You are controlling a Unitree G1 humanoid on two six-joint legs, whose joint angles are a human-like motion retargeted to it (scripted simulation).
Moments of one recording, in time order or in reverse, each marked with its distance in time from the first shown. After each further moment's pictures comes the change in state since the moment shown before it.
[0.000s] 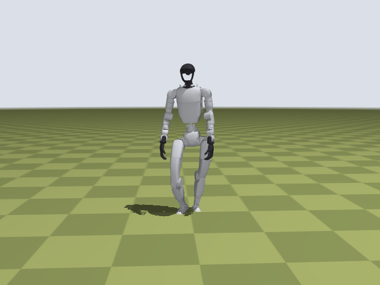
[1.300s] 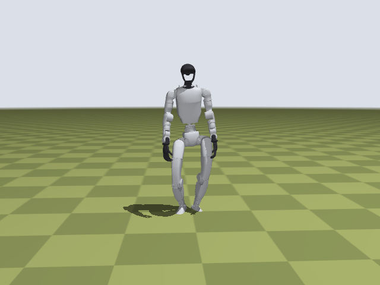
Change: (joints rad) left arm -0.104 0.011 0.027 0.025 -0.014 -0.017 -0.012; right arm -0.058 -0.015 -0.017 0.031 0.012 -0.016 0.026; waist 0.077 0.013 -0.008; left_leg -0.309 0.090 -0.098 0.477 -0.198 0.012; right_leg -0.022 -0.097 -0.177 0.041 -0.065 -0.047
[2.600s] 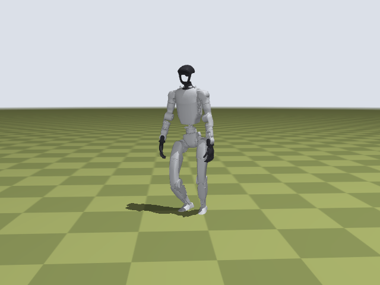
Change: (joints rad) left arm 0.194 0.069 0.077 0.023 0.017 -0.019 -0.024; right arm 0.024 0.037 0.011 0.062 -0.109 0.020 0.082; waist -0.025 -0.127 -0.077; left_leg -0.016 -0.084 0.047 0.017 -0.048 0.074; right_leg -0.062 0.066 0.349 0.036 -0.086 0.076
